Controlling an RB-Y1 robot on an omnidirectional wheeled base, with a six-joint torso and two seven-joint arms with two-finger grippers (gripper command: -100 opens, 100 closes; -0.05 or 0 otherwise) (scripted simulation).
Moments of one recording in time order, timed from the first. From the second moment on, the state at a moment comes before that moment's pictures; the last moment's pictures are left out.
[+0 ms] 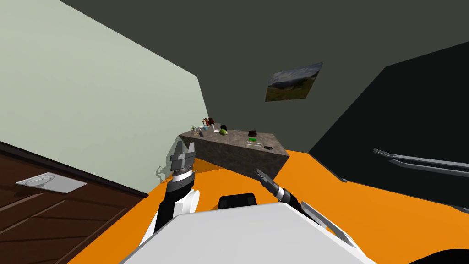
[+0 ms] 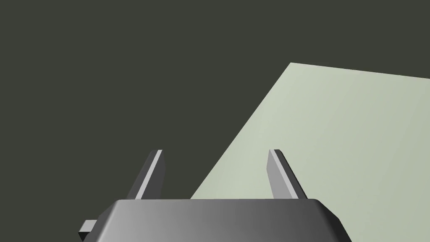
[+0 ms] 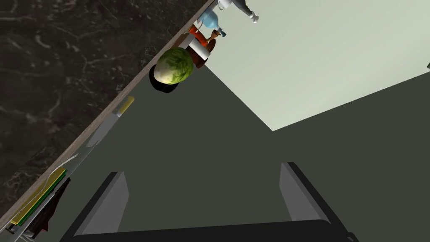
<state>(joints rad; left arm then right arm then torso) 0.54 -0.03 -0.06 -2.33 -0.06 -0.56 -0.03 0.54 -0.72 0.38 -1.74 0.11 -0.67 0.33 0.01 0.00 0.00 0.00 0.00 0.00</state>
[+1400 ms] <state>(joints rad) 0.54 -0.03 -0.06 -2.33 -0.06 -0.56 -0.03 0.53 -1.05 0.61 -1.31 0.31 -0.72 0.45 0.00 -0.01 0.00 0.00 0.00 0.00</state>
